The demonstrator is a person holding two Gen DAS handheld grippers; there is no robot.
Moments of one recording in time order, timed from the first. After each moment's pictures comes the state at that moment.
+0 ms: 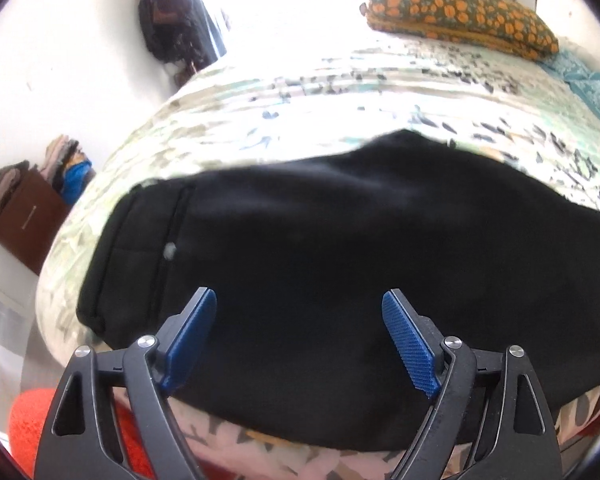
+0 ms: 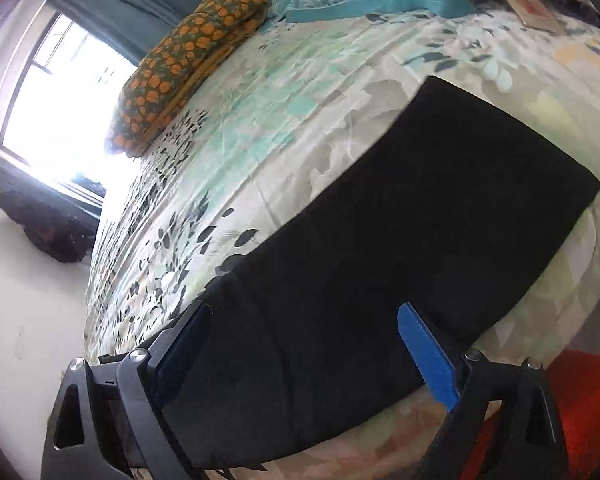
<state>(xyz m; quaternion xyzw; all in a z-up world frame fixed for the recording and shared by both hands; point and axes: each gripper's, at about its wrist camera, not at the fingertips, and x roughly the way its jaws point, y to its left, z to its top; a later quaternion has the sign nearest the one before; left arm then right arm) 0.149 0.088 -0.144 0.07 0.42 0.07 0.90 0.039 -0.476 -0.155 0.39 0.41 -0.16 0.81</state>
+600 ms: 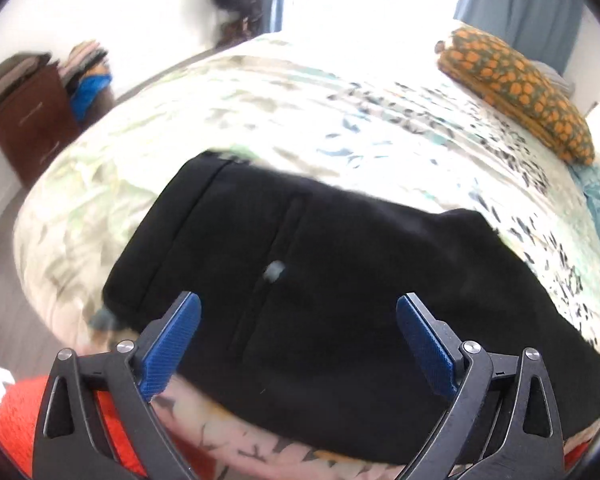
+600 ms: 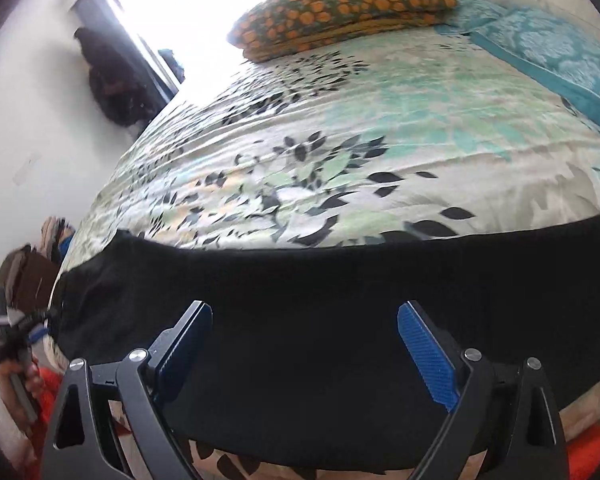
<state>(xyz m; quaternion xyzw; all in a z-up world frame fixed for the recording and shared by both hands) 0.172 0.179 -0.122 -0.10 0.45 0.09 0.88 0.122 -0.309 -0.136 0.18 0.46 0.01 0.87</state>
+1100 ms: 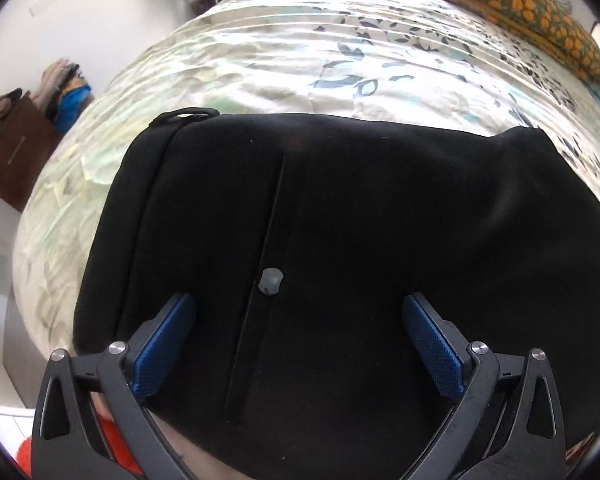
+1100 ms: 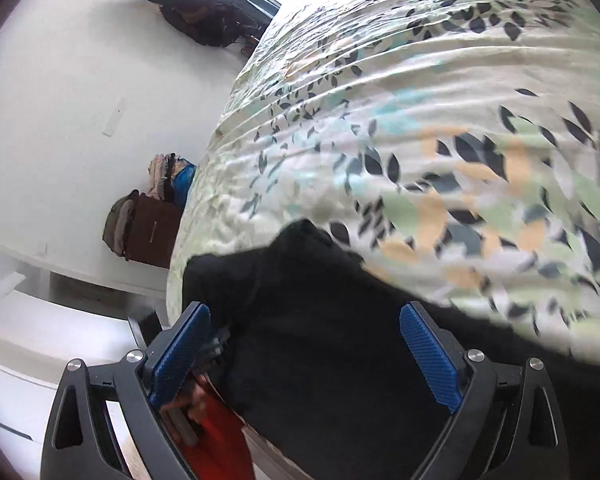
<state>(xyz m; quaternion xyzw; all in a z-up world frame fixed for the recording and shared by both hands) 0.196 0.183 -0.187 -0.01 0.53 0.10 0.84 0.335 -0.134 -0.132 0.29 0.56 0.25 0.73</state>
